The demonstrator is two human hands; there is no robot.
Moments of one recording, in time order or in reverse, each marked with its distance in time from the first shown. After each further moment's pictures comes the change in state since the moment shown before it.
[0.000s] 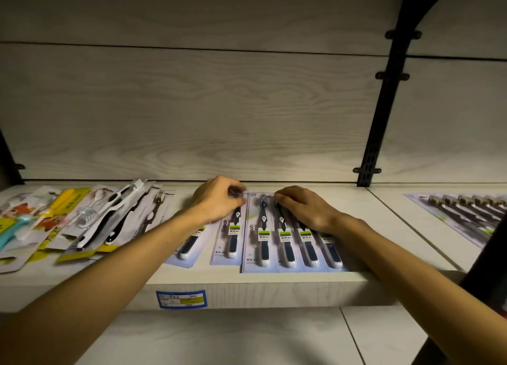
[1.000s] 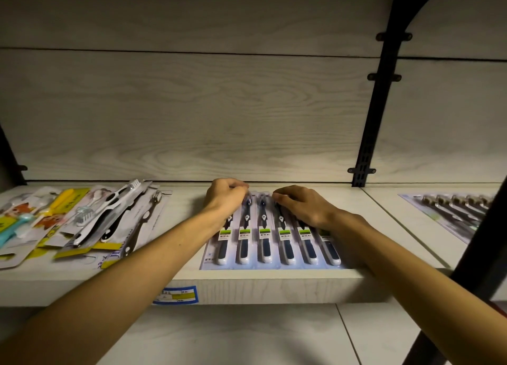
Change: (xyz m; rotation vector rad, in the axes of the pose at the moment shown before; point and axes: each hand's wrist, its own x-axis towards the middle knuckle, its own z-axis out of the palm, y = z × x) left_hand 0.001 0.031 0.031 -0.589 0.132 -0.344; right_hand -0.004 0.007 -0.010 0.007 -0.012 0.048
